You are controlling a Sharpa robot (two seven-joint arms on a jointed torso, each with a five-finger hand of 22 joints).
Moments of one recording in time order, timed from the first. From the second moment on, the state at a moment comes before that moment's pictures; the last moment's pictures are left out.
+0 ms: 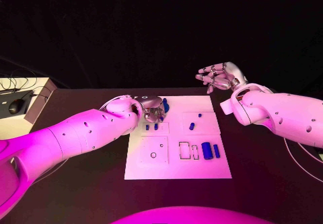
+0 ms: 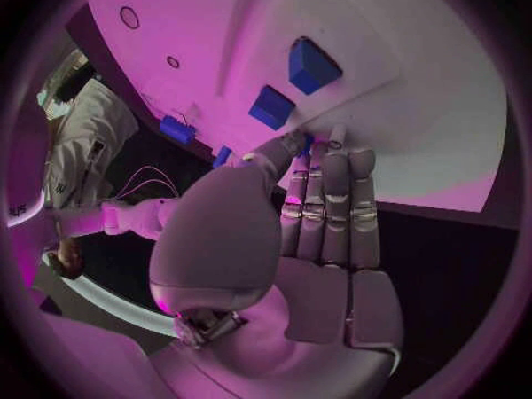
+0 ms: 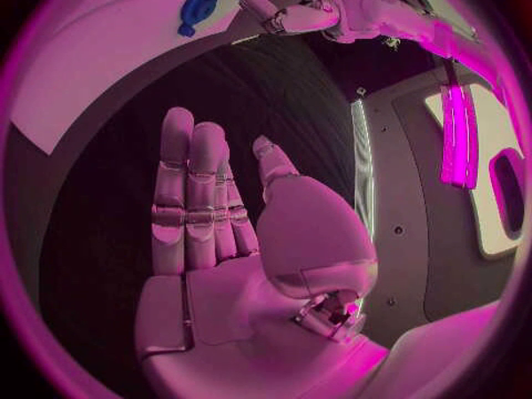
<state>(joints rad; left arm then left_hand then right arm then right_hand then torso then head) 1.15 -0.44 -0.01 1.09 -1.59 -0.12 0.04 1.41 -0.12 0.38 -0.06 0.24 1.17 0.10 0.07 0.06 1.26 0.06 0.07 0.06 1.07 0.00 1.30 0.37 0.16 1.09 0.02 0.74 1.31 1.26 -0.83 -0.10 1.35 -0.63 -0.62 0.28 1.17 0.01 -0.04 -0.03 0.34 0.99 0.15 0.07 0.14 1.08 0.04 0.69 0.51 1.46 -0.04 0.48 0.82 0.11 1.46 -0.05 0.09 0.93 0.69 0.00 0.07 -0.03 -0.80</state>
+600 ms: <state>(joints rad) 1.15 -0.47 0.00 1.13 -1.55 -0.16 0.05 1.40 -0.11 0.39 -0.07 0.24 1.18 0.10 0.06 0.06 1.27 0.06 0.07 0.06 1.08 0.00 1.29 0.38 0.16 1.10 0.01 0.75 1.31 1.26 -0.83 -0.10 1.35 -0.63 -0.62 0.28 1.17 0.01 -0.03 -0.03 0.36 0.99 0.15 0.07 0.14 1.08 0.04 0.69 0.51 1.46 -0.04 0.48 0.82 0.11 1.46 -0.05 0.10 0.93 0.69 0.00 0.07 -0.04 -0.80</state>
